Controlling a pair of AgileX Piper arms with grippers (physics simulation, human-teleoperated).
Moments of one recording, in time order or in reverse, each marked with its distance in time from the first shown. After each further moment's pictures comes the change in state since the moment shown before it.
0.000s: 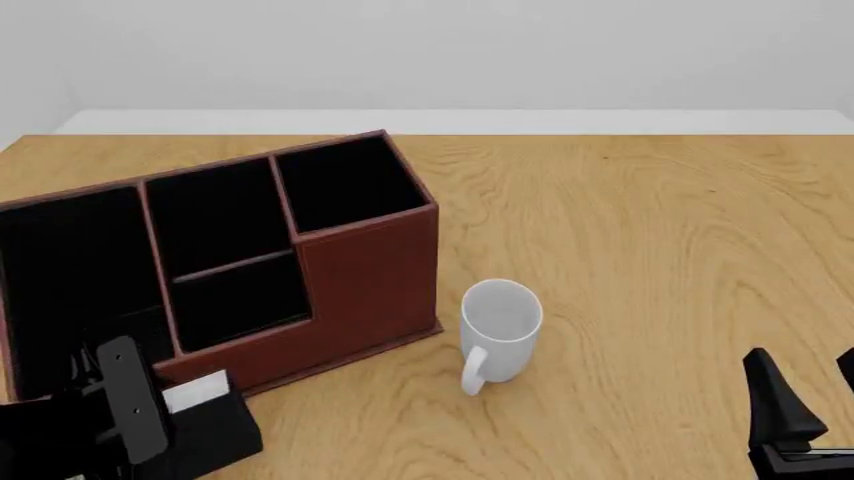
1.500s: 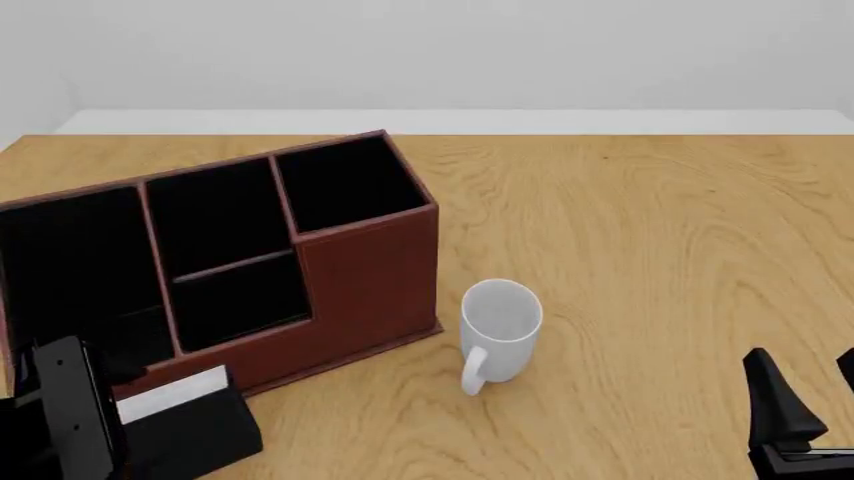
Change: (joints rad) left arm -0.048 -0.173 -0.112 0.244 0.008; right arm 0.000 0.000 0.000 0.000 0.000
